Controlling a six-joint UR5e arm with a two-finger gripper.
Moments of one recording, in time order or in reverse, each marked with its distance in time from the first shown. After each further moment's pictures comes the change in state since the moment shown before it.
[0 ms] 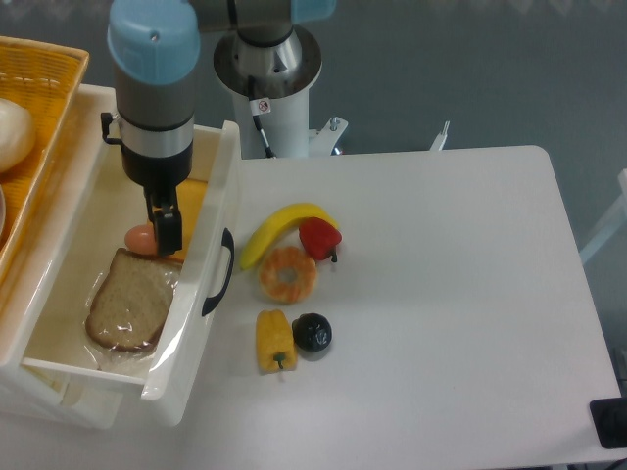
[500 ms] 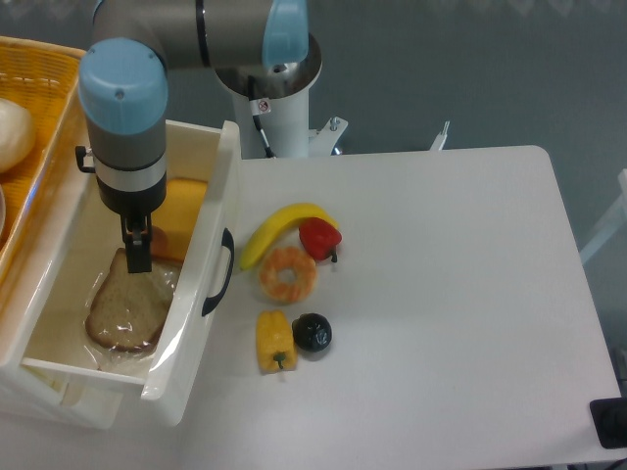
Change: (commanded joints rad) arm -0.049 -0.063 0.009 -0.014 0.012 0.211
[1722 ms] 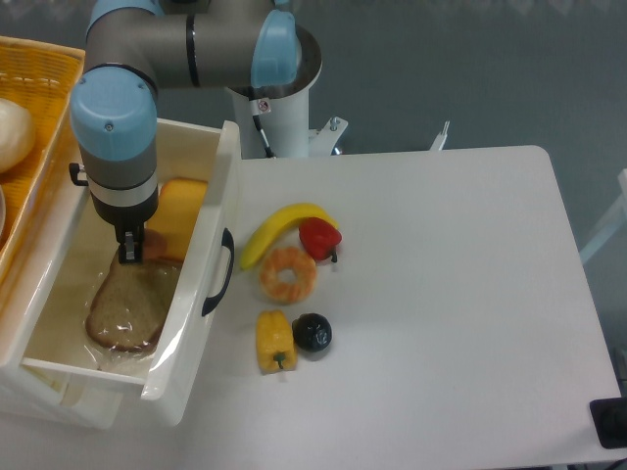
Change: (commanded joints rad) arm -0.072 -0.075 -0.015 -0.032 0.006 0.005
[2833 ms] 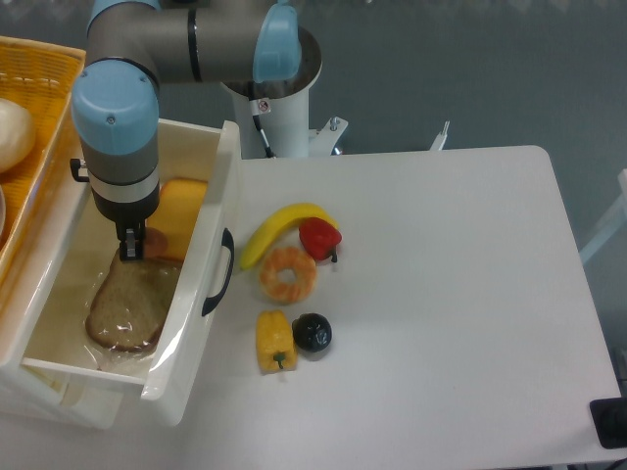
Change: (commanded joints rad) arm 0.003 0.008 0.000 0.000 0.000 0.002
